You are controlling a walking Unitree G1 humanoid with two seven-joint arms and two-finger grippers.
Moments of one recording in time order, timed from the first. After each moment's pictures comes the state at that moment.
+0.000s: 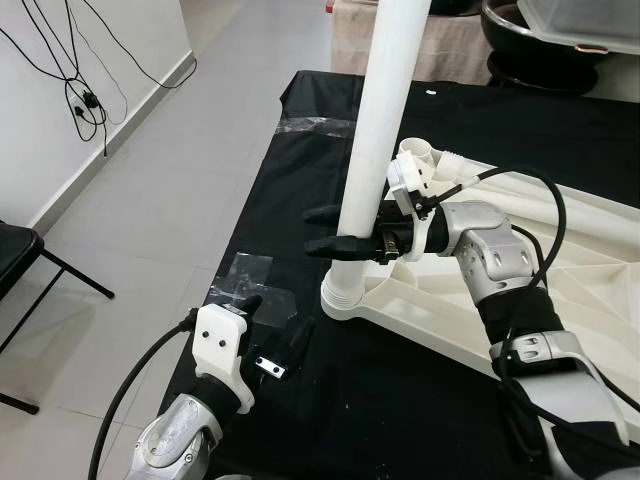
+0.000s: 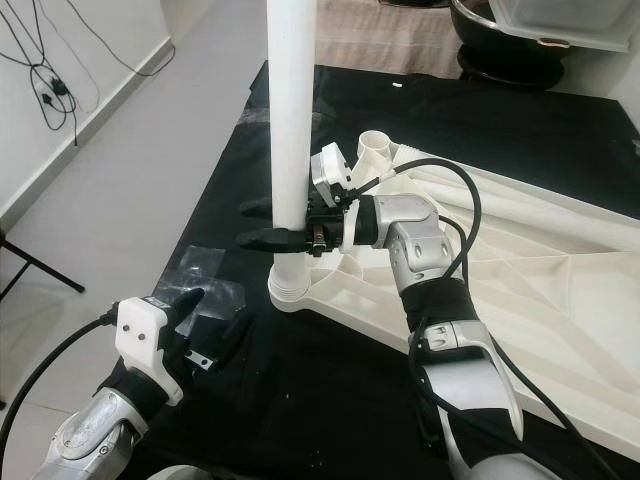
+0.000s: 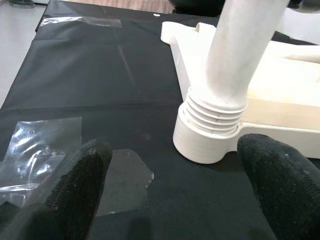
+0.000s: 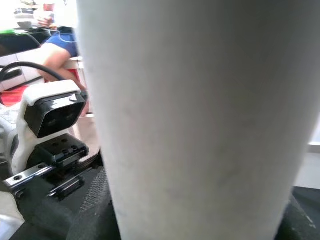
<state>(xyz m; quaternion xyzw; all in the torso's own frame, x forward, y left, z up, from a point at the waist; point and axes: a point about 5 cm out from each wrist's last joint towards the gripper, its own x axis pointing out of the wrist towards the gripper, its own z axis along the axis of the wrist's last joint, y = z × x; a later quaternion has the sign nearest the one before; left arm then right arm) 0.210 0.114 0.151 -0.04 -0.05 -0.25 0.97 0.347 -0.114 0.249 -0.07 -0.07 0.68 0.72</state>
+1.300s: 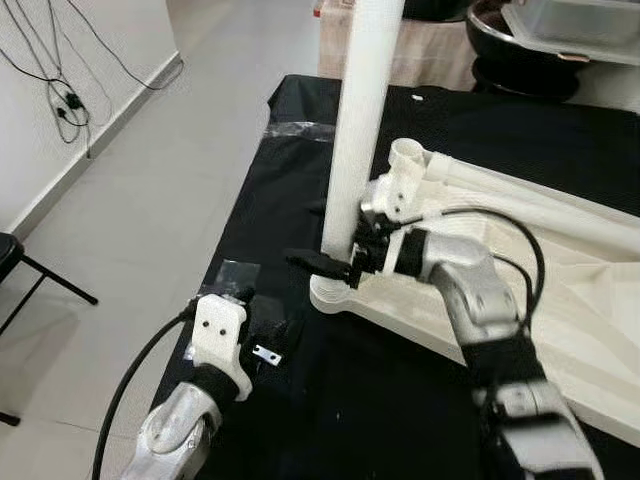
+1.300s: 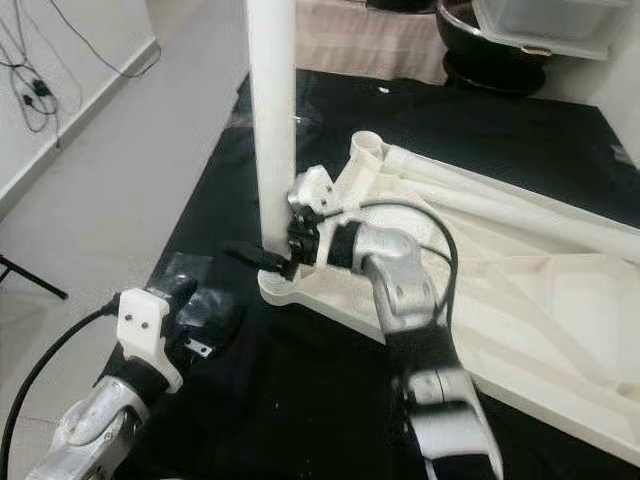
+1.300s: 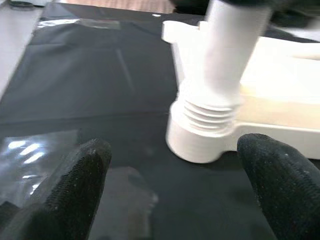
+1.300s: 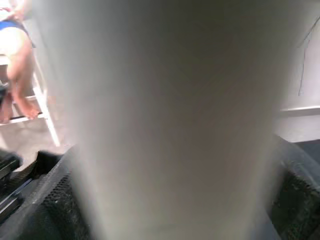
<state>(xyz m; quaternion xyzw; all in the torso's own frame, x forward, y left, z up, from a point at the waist) 0.217 0.114 0.151 -0.03 -0.05 -0.24 0.97 0.349 -0.098 0.236 -0.08 -0.07 0.60 0.80</state>
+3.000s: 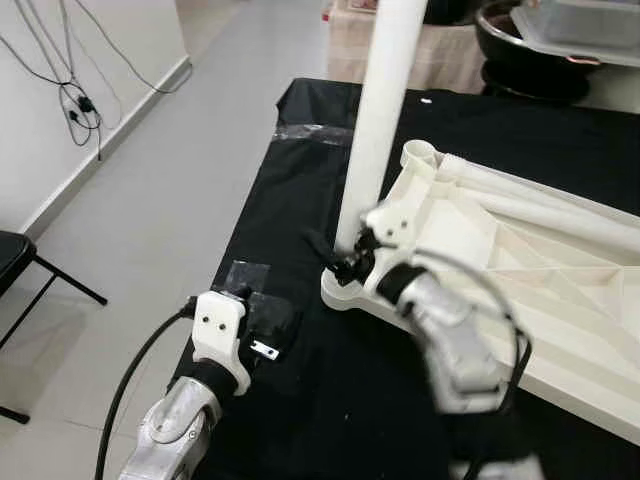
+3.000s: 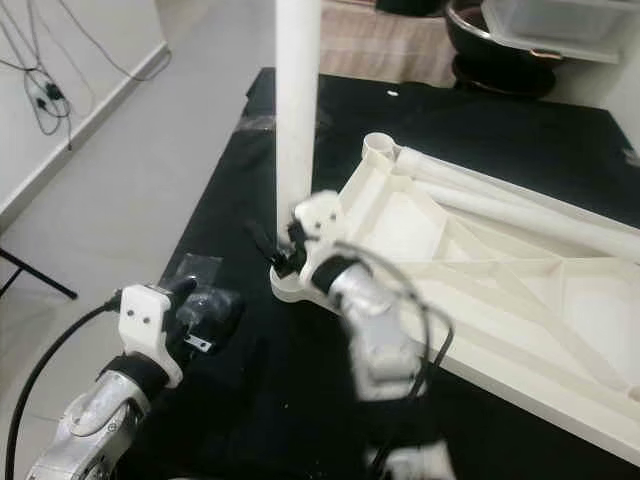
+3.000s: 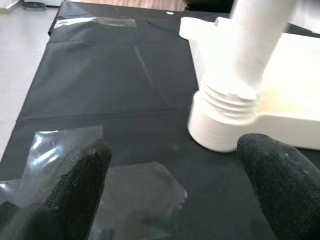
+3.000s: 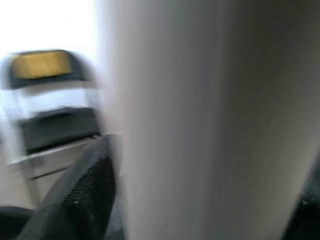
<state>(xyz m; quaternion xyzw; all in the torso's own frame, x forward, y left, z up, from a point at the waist) 0.230 0.119 0.144 -0.02 -0.04 -0.23 0.97 0.326 -0.094 0.233 -0.06 -0.12 0.42 0.90</state>
